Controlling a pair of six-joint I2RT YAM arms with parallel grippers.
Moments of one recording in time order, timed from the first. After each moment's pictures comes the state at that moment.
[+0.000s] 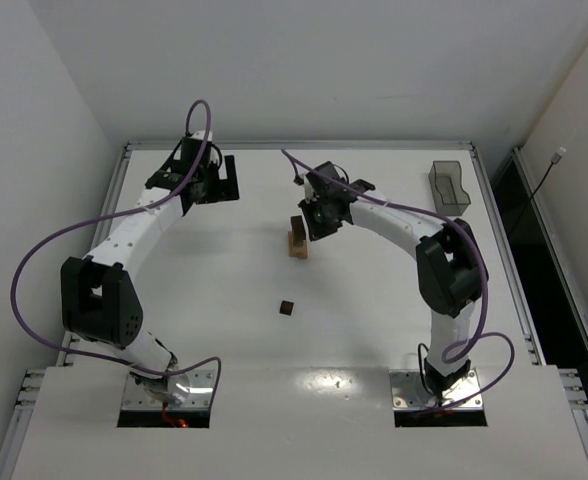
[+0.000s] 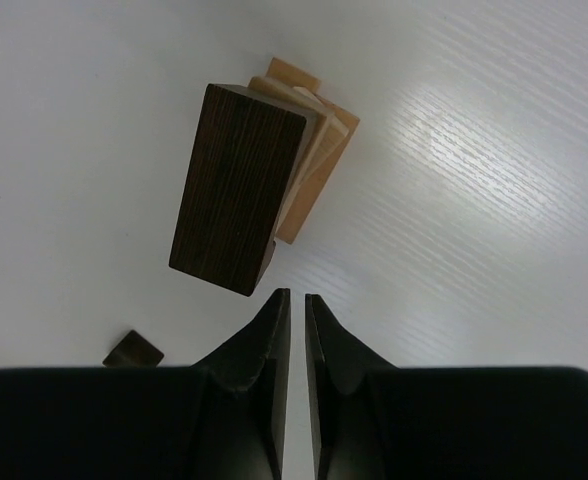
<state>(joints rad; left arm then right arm) -0.23 1.58 1.38 -0.53 -0.17 -0.29 0.58 1.93 1.47 -0.57 -0.08 0.14</state>
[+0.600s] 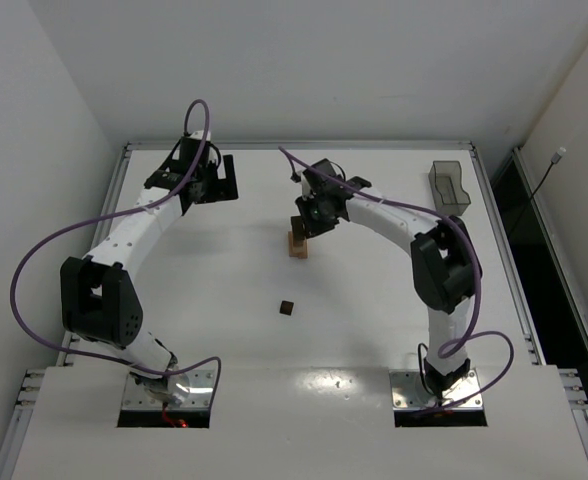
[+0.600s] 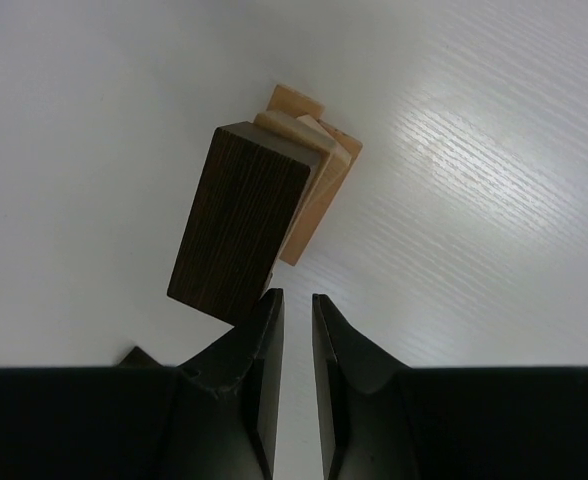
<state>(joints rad) -0.22 1.58 1.38 -0.53 -0.17 -0.29 0.58 1.97 1.52 -0.58 -0.08 0.14</state>
